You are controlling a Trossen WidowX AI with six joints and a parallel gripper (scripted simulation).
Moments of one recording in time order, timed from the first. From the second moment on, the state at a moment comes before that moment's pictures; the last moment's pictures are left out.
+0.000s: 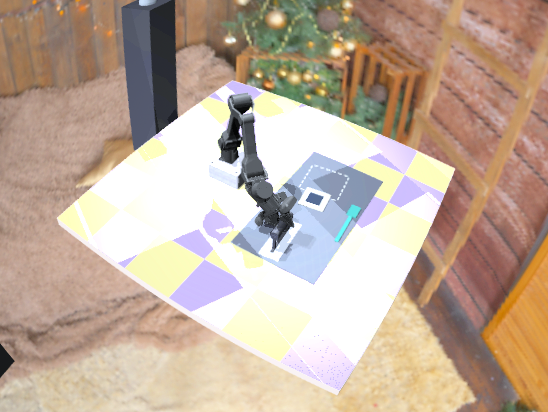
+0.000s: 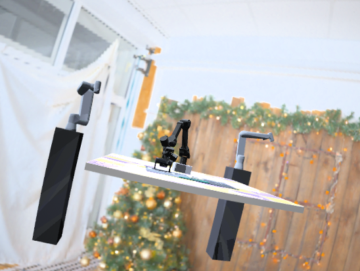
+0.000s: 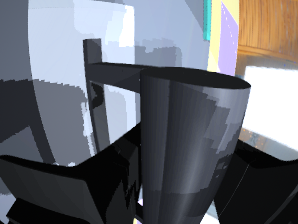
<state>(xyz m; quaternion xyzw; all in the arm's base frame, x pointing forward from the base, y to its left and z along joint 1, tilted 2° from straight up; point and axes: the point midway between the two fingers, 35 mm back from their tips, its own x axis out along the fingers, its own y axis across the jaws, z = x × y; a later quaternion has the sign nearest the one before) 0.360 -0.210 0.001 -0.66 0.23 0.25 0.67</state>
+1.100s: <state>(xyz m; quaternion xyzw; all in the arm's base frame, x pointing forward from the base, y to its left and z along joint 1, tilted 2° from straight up) 0.358 -0.210 0.055 -0.66 0.24 0.25 0.67</state>
